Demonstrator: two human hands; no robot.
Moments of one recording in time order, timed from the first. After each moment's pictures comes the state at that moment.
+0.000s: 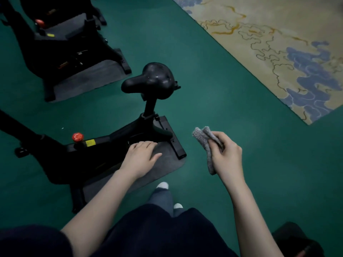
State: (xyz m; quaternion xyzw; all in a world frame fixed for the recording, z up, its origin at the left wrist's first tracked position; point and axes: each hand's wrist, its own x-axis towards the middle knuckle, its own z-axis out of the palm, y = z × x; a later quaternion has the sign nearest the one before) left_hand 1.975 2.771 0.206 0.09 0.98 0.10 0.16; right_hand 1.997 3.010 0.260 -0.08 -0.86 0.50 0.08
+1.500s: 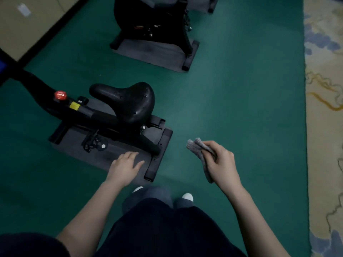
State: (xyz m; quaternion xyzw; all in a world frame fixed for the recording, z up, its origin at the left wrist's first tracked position) left_hand 1.710 3.011 0.140 -0.40 0.87 0.21 0.18; right_hand 1.508 3.201 0.245 0.33 -0.84 0.37 -0.20
